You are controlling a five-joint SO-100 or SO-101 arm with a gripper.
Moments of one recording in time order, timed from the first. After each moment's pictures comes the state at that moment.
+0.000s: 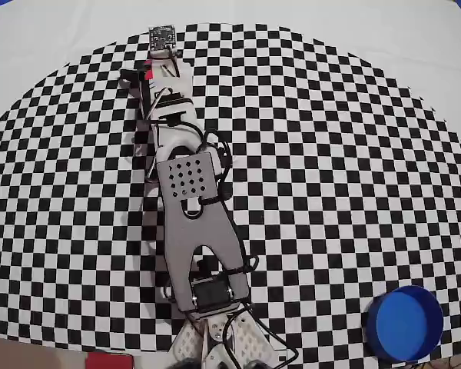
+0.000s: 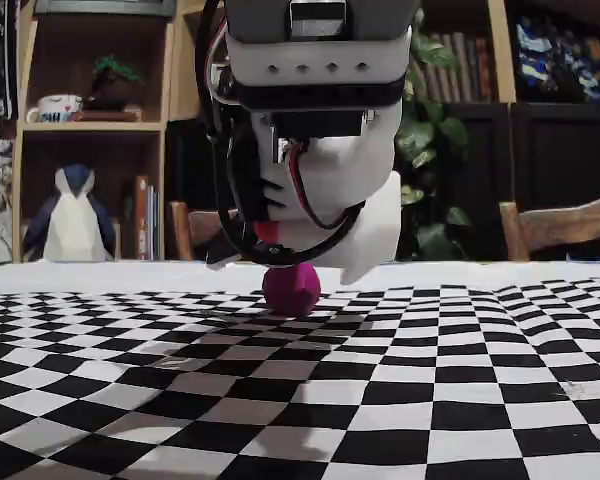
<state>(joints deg) -11.2 29.8 53.6 2.0 -87.5</state>
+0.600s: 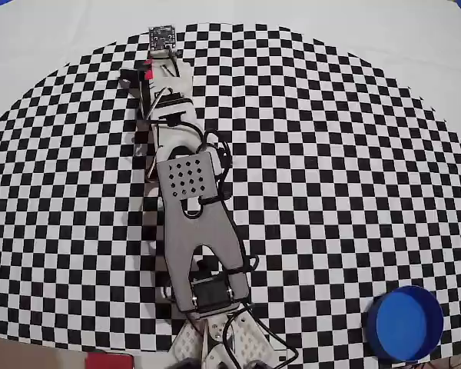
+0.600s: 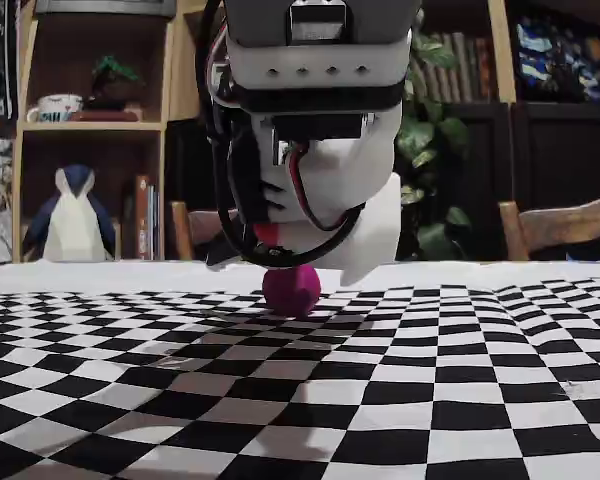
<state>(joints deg) -11.2 29.3 52.8 2.0 -87.5</state>
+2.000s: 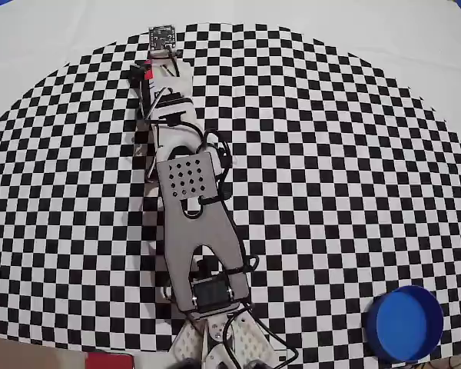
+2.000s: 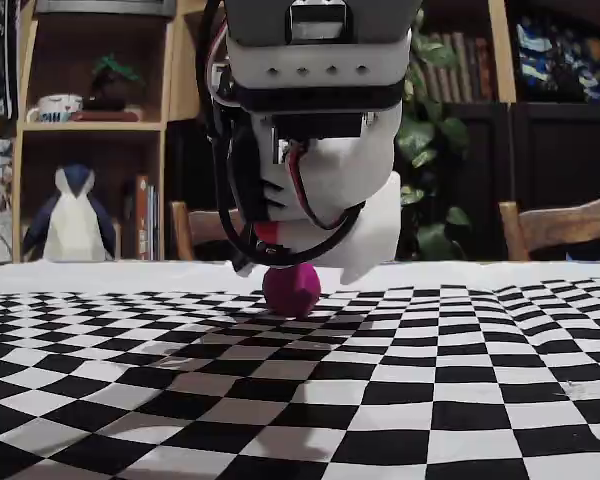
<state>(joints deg) -11.2 29.3 52.6 2.1 -87.5</state>
